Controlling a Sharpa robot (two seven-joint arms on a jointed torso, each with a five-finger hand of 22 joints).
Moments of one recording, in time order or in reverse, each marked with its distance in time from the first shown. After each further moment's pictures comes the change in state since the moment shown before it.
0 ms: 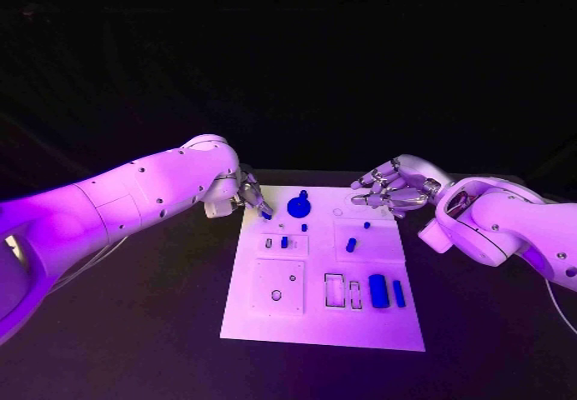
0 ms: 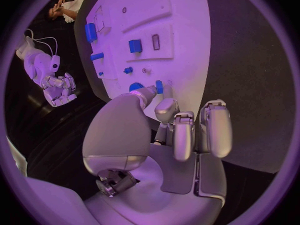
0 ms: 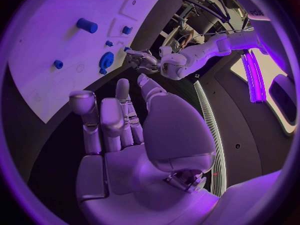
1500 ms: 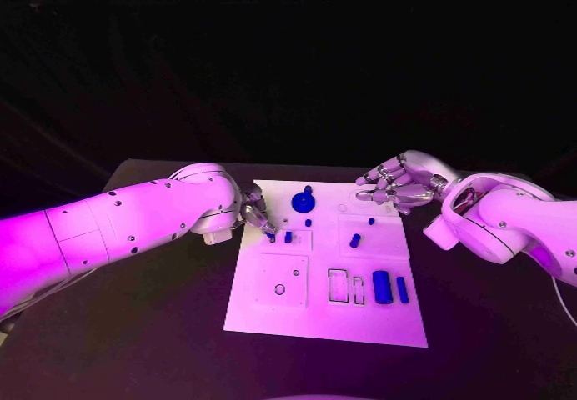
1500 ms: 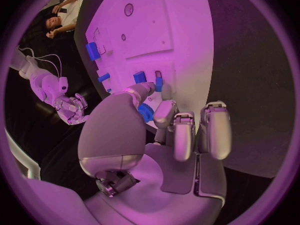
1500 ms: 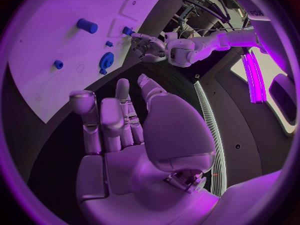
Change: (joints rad) left arm -0.072 -0.168 -0.021 0.322 -0.087 -0.168 -0.001; left_hand -0.044 -0.083 0.013 -0.061 0.231 0.068 -0.007 -0.008 -0.010 0.052 -0.006 0.045 0.060 0.001 -0.001 0.000 0.000 0.000 0.000 0.000 0.033 0.000; right arm -0.001 -0.004 -0.001 0.000 0.000 0.001 -0.002; right_hand -0.004 0.004 -0.007 0.007 0.004 0.000 0.000 0.000 0.000 0.000 0.000 0.000 -0.001 0.000 0.000 0.000 0.000 0.000 0.000 0.000 -0.004 -0.001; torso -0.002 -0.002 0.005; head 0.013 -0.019
